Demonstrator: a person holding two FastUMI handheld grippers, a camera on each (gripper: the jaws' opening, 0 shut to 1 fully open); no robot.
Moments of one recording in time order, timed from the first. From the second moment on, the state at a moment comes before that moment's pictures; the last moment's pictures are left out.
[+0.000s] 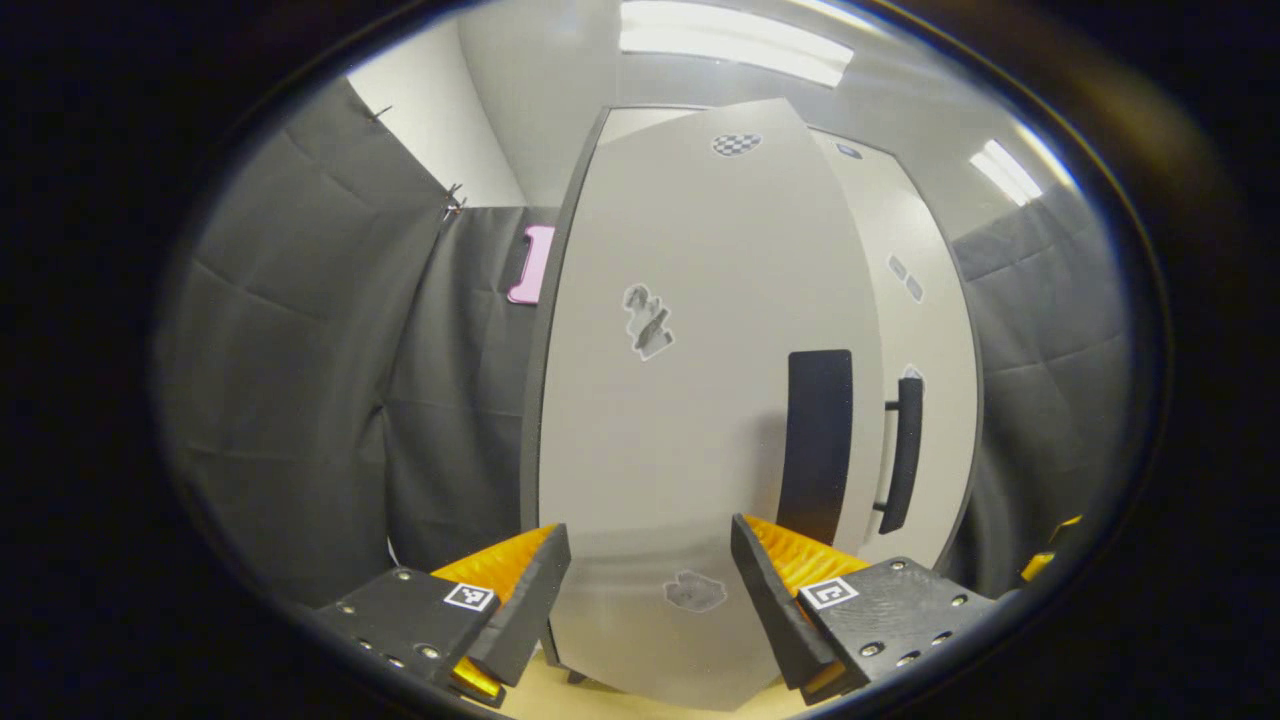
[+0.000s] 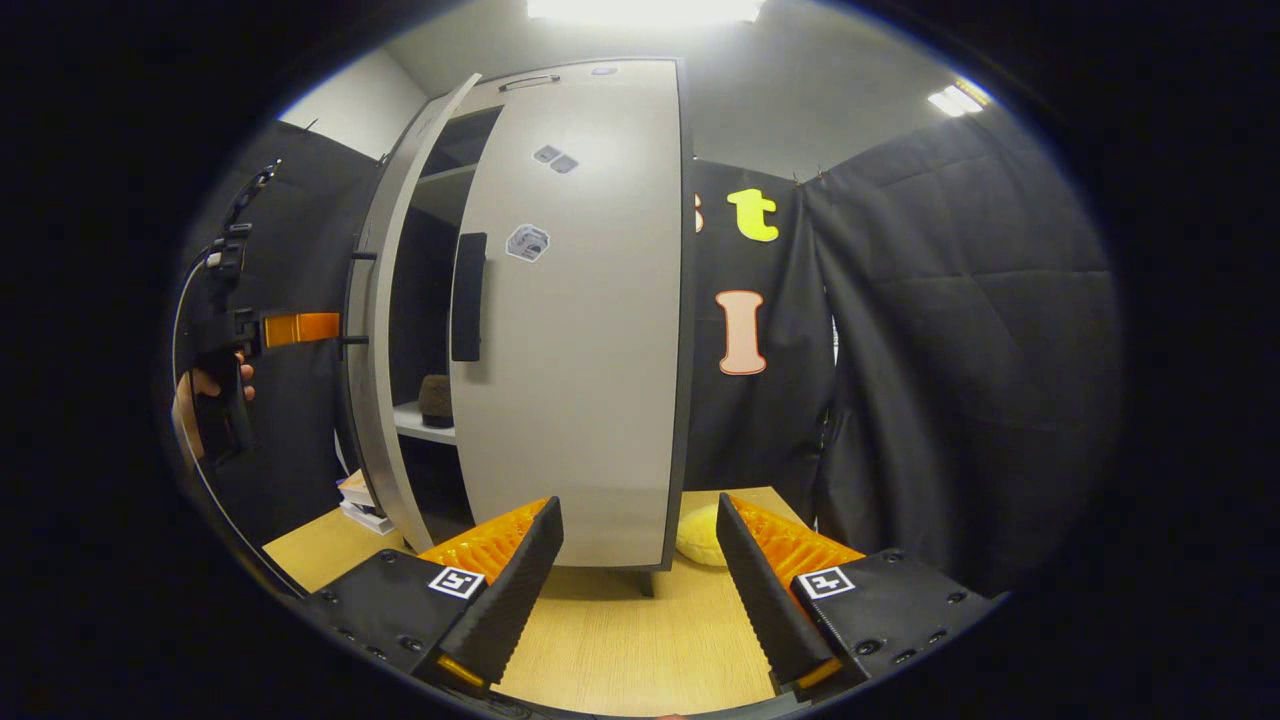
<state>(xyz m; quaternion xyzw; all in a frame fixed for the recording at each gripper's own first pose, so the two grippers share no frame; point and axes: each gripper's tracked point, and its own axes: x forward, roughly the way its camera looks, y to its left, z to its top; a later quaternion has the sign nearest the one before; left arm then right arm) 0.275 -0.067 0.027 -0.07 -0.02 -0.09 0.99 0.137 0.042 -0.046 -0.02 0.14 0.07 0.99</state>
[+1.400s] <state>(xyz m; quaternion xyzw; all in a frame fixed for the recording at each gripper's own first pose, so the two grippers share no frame) 0.088 0.002 0.006 0.02 -0.01 -0.07 1.00 0.068 0.020 0.013 -0.01 0.07 0.08 0.99</state>
